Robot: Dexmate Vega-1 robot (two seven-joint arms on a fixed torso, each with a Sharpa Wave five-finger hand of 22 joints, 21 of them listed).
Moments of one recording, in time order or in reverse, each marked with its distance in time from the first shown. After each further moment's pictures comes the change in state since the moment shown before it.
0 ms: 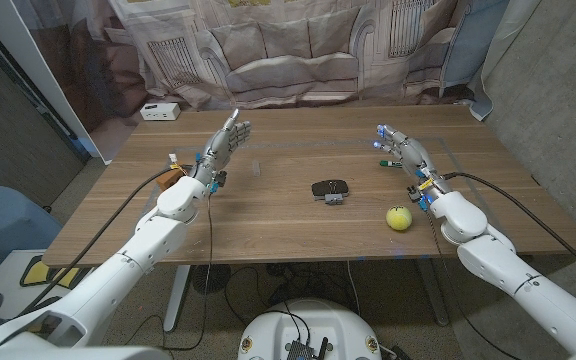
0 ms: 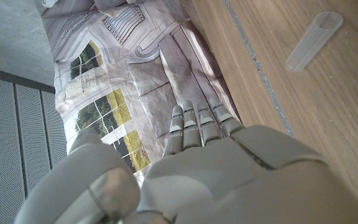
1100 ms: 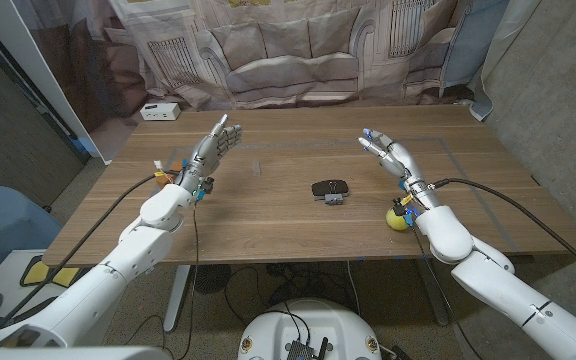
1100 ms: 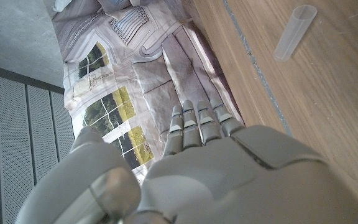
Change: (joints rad) left arm 0.046 0.040 -0.037 0.024 -0.035 -0.073 -0.076; left_hand 0.017 0.017 0.007 -0.007 -0.004 0.005 0.005 0.000 0.005 0.003 0.003 -0.005 0.000 0.001 -0.001 -0.015 0.000 0.000 0.000 -0.022 0.000; right arm -0.162 -0.023 0.009 -0.288 -0.314 -0.165 -0.247; right_hand 0.028 0.002 0.011 -0.011 0.000 0.000 0.000 0.000 0.000 -0.004 -0.015 -0.013 0.000 -0.011 -0.011 -0.019 -0.005 -0.004 -0.004 -0.011 0.000
